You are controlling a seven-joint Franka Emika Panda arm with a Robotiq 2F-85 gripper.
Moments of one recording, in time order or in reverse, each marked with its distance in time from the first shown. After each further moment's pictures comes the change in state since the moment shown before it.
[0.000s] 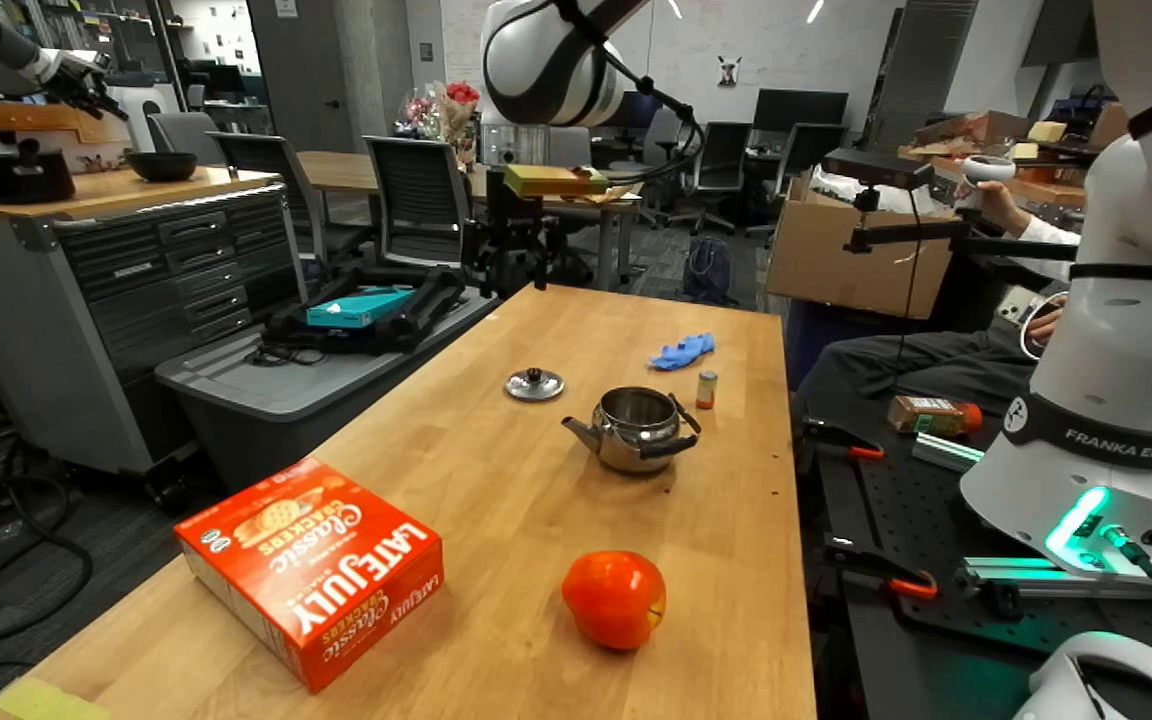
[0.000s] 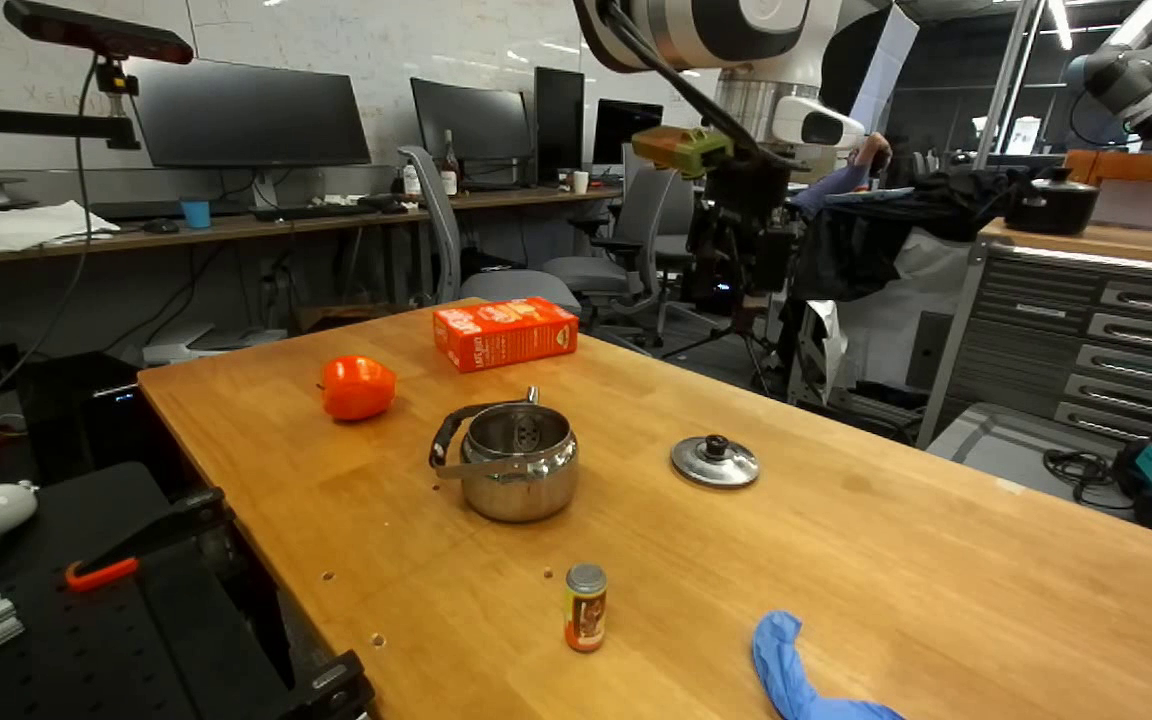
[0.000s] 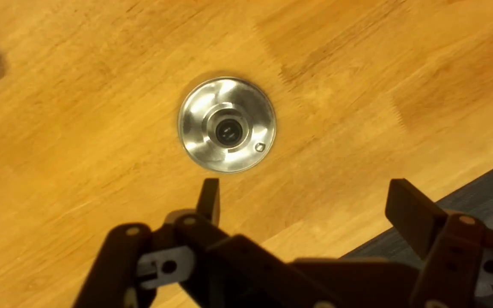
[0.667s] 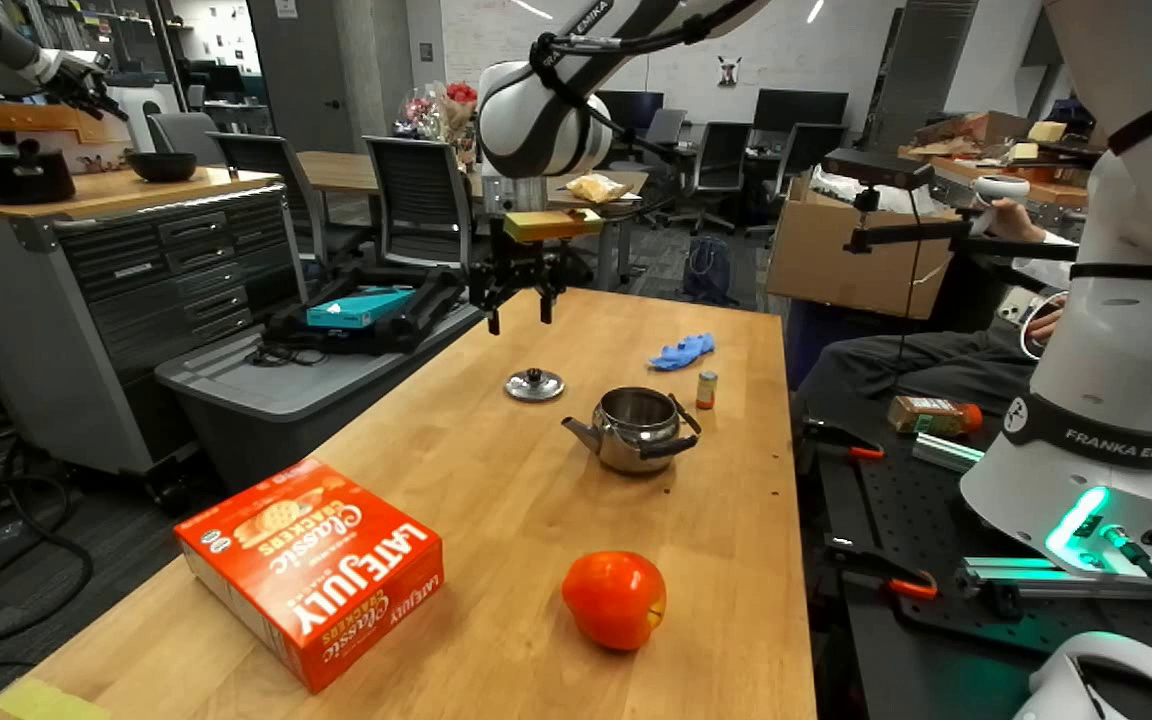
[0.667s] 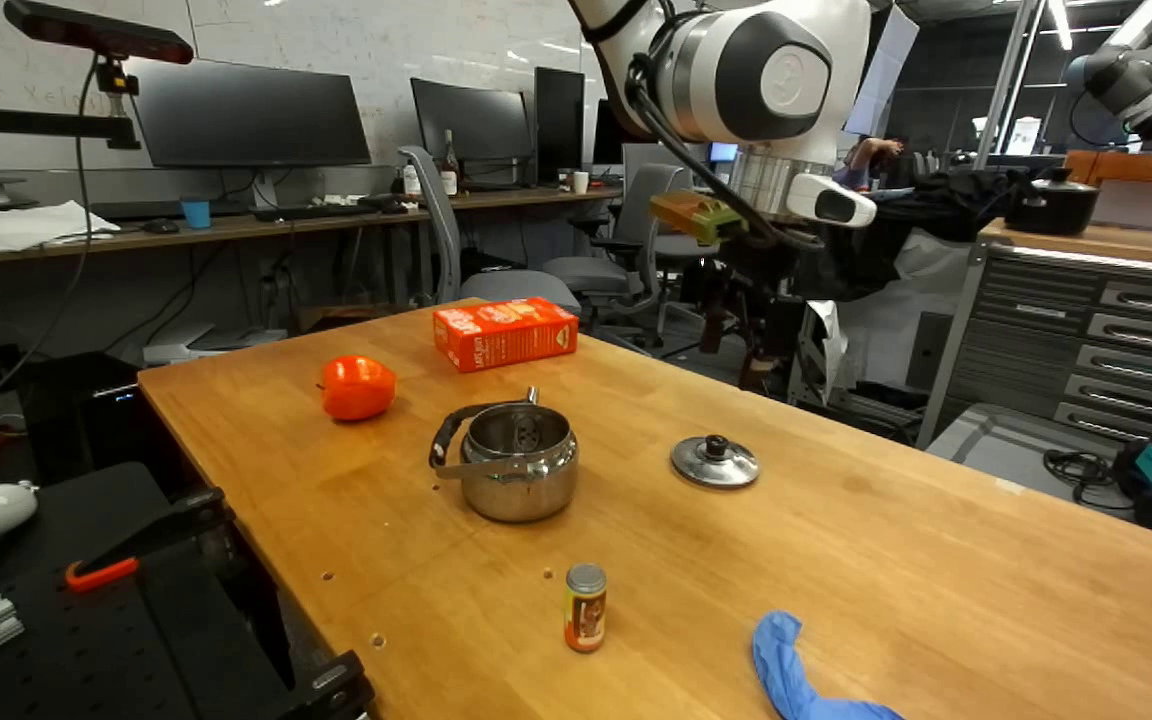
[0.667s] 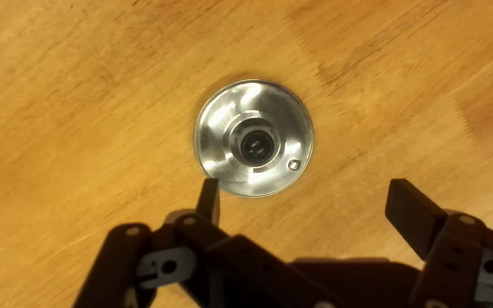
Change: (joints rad) arm -0.030 0.139 0.001 0.074 0.008 -0.007 -0.001
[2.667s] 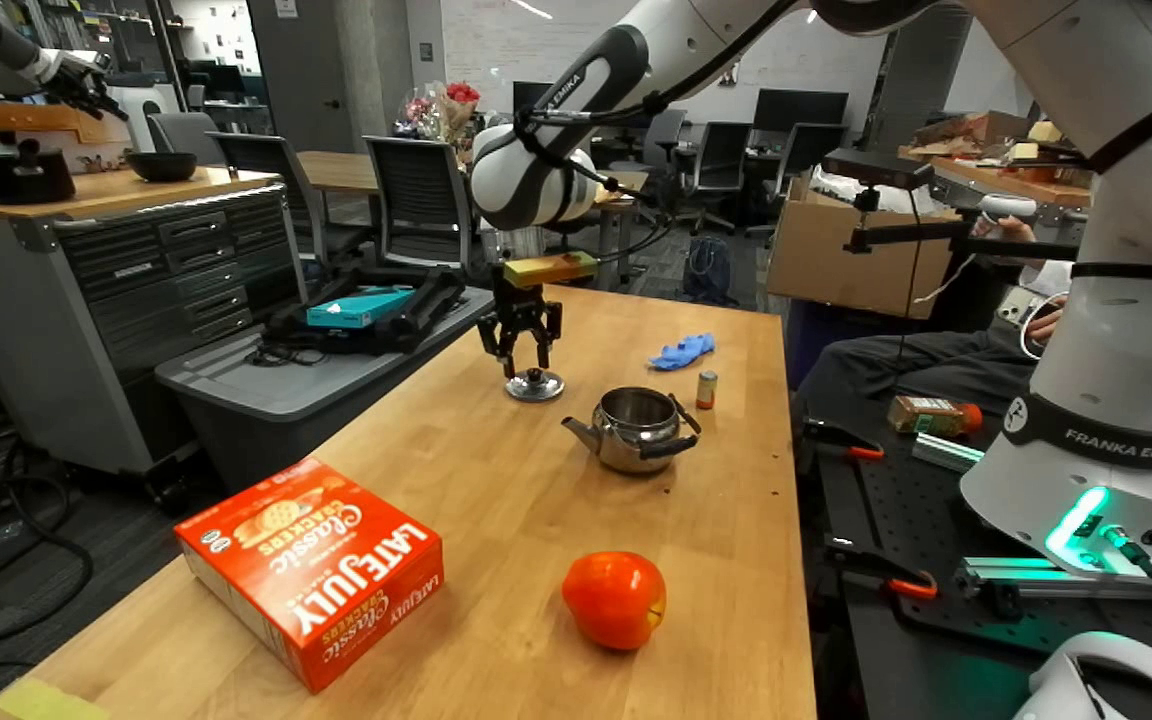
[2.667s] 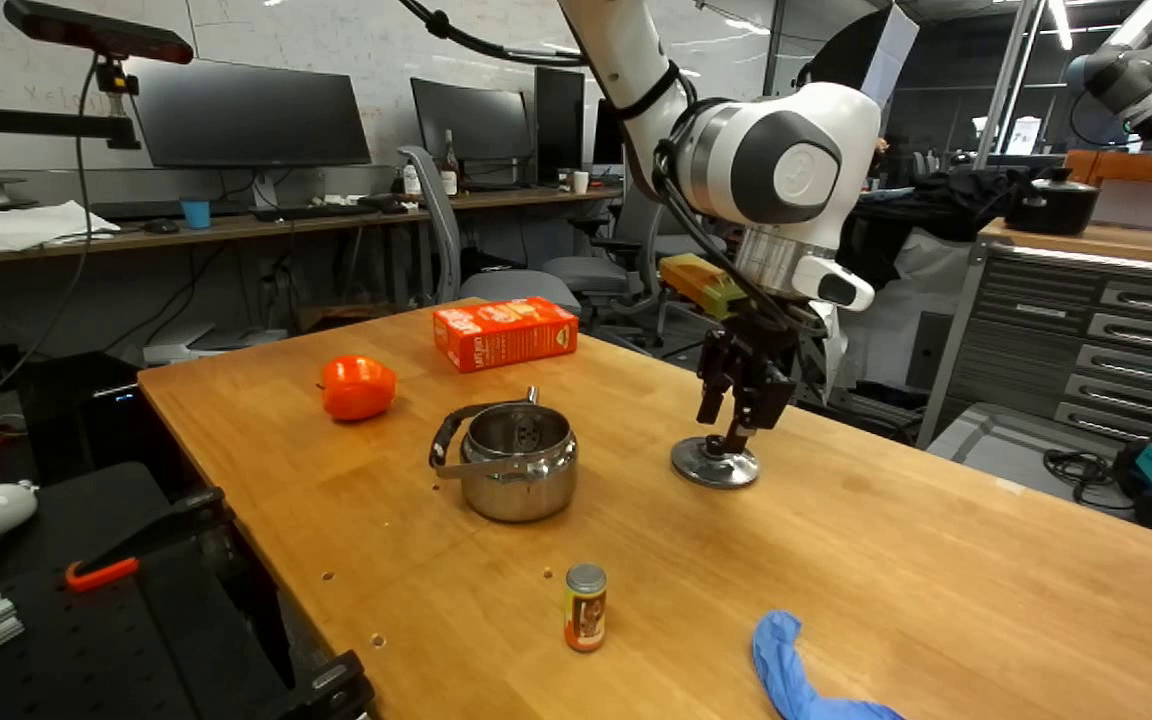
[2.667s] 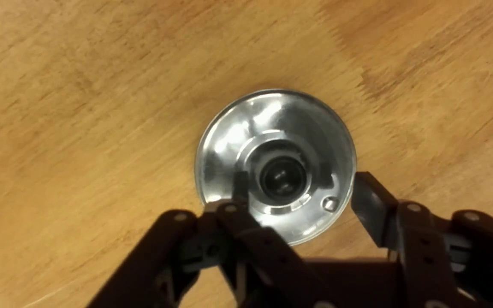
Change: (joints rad) arm -0.030 0.171 0.012 0.122 0.025 -0.047 -0.042
